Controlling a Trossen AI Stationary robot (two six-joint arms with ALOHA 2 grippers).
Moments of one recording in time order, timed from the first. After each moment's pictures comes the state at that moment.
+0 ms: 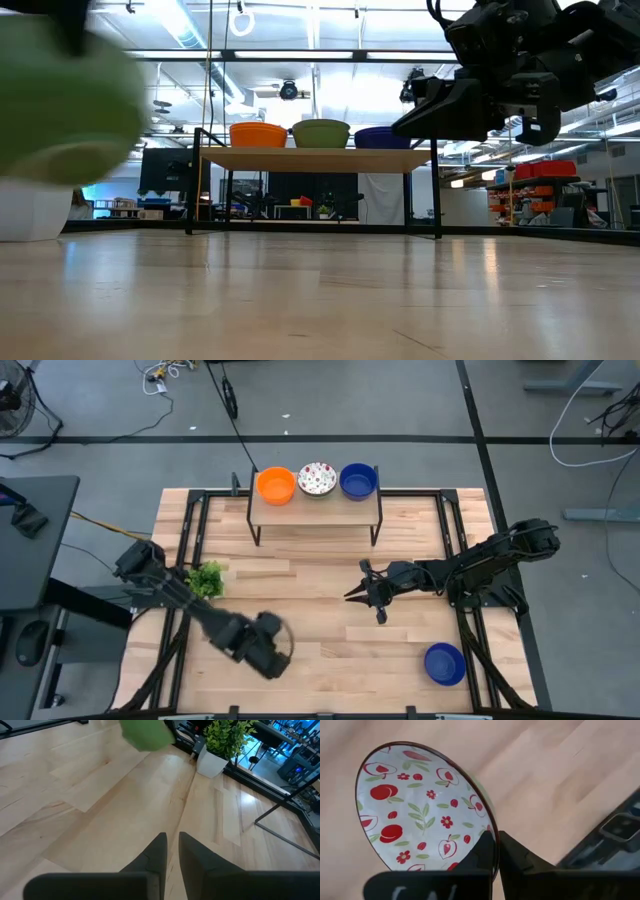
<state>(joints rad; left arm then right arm) -0.60 1.73 1.44 -1.01 -0.16 -1.45 0.14 1.44 0.46 0.60 -0.04 -0.43</state>
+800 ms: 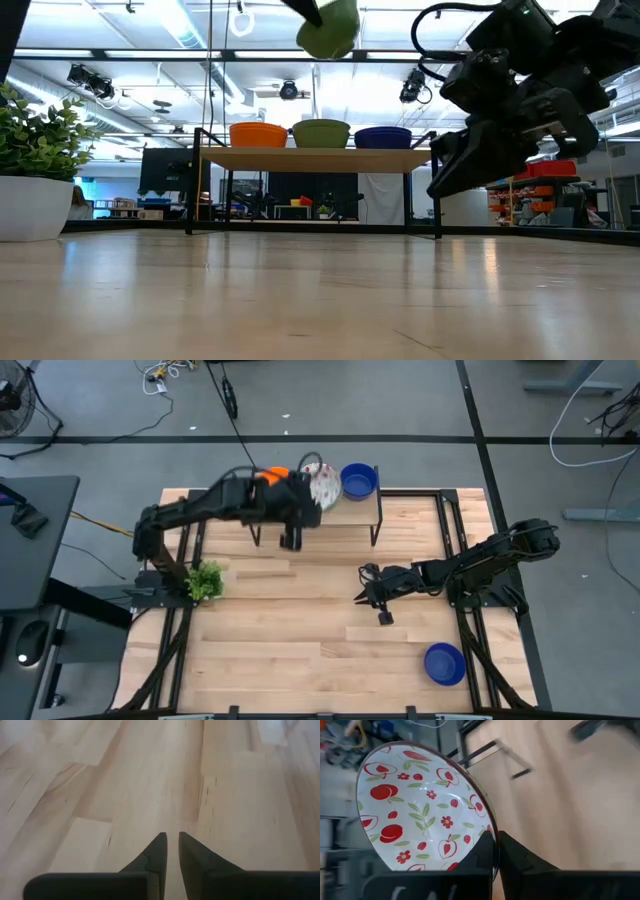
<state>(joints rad) 0.13 1.73 2.03 -1.08 -0.36 0.62 0.14 1.44 0.46 0.33 -0.04 -0.05</state>
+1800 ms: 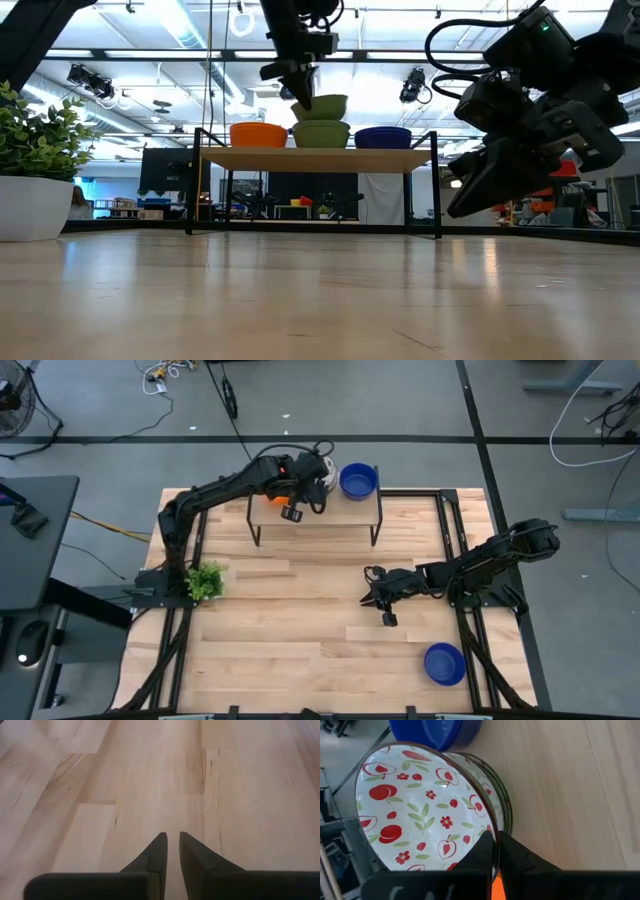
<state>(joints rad) 0.39 1.93 2.02 -1.09 -0.37 0.88 0.15 1.44 0.36 0.41 -0.04 0.07</state>
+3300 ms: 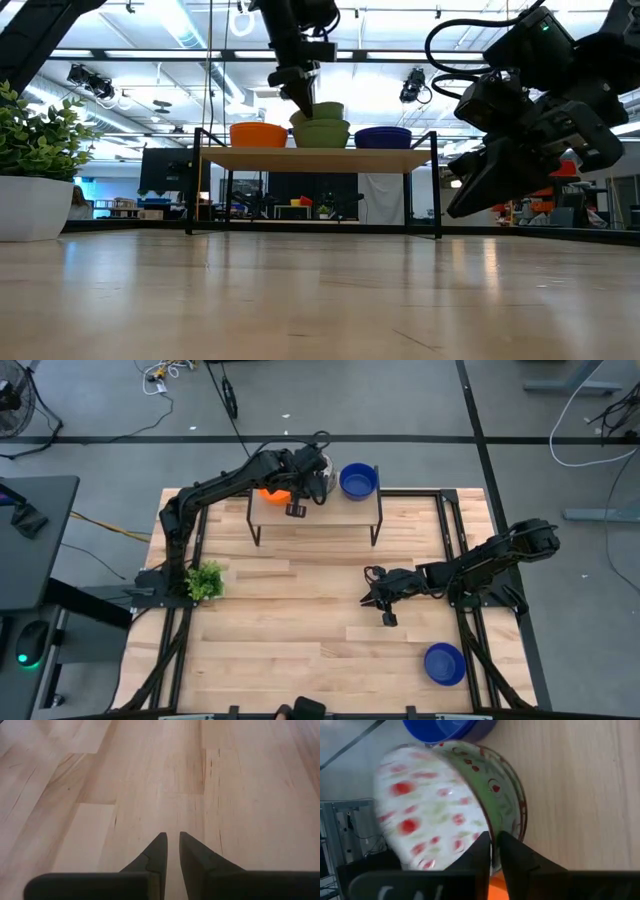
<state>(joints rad) 0.43 1.95 2.02 -1.06 -0.31 0.77 0.15 1.44 0.36 0.41 -0.04 0.07</state>
